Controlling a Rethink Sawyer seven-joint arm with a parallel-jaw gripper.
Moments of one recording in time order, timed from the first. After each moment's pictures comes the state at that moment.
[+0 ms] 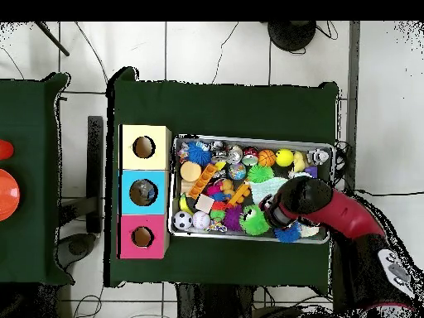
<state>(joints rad) -0.57 -0.48 -0.04 1.57 -0.06 0.90 2.00</state>
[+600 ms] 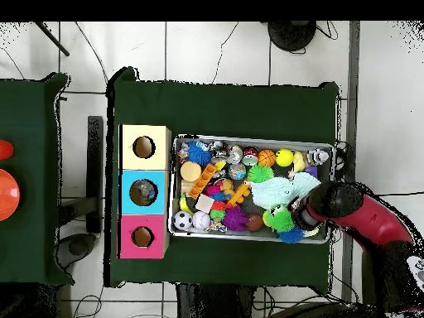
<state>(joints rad) -0.69 -0.42 -0.02 1.47 -0.15 0.88 2.00</state>
